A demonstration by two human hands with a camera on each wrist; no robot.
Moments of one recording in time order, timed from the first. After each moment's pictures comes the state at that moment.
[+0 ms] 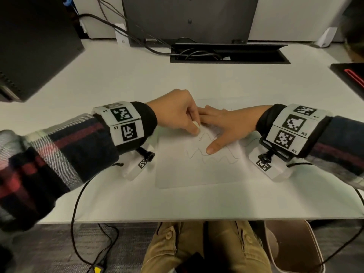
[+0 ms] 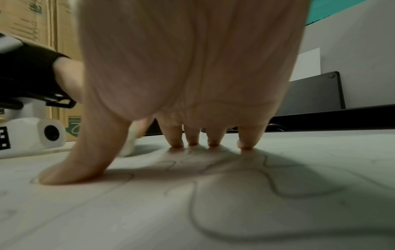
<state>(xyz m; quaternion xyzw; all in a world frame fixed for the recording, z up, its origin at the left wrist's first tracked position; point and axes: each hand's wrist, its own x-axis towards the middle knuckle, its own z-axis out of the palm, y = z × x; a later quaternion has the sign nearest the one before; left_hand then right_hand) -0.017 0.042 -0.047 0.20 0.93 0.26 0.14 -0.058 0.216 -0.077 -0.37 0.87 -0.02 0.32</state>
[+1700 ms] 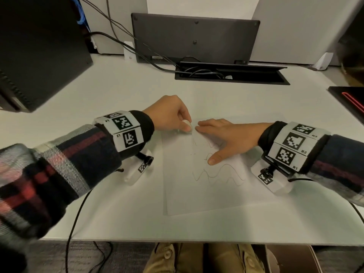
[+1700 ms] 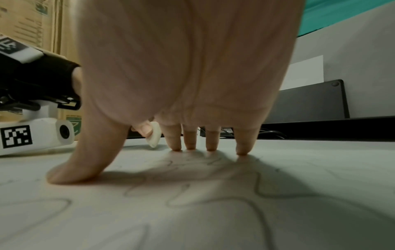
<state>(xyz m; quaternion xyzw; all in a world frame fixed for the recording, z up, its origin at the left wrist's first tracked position) -0.046 0.021 -0.047 0.13 0.95 0.26 0.08 -0.048 0.212 -0.053 -0.32 0.90 -0.01 0.28</state>
